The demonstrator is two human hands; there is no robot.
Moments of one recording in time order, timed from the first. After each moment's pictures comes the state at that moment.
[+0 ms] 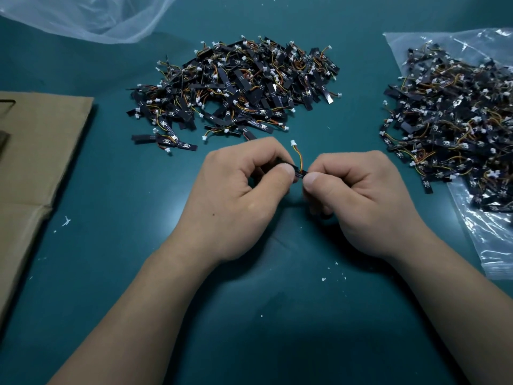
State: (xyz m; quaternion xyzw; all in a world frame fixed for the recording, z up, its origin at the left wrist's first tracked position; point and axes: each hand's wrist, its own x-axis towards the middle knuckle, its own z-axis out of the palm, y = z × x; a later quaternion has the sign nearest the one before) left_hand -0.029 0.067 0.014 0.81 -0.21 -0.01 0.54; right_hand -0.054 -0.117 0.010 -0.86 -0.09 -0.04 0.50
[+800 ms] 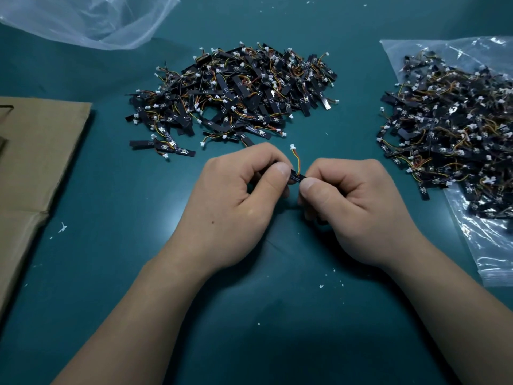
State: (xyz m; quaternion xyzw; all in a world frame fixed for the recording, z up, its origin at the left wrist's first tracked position) left_hand -0.028 0.067 0.013 0.82 -0.21 0.00 0.53; right_hand -0.055 -0.116 0.010 -0.87 -0.09 -0.04 0.48
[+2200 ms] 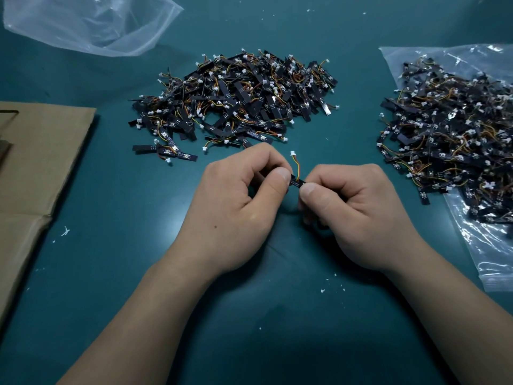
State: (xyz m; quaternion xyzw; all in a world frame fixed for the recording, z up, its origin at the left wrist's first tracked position) left_hand -0.028 0.064 0.013 0.82 -0.20 0.01 0.54; right_hand -0.055 -0.117 0.010 -0.87 -0.10 -0.05 0.48
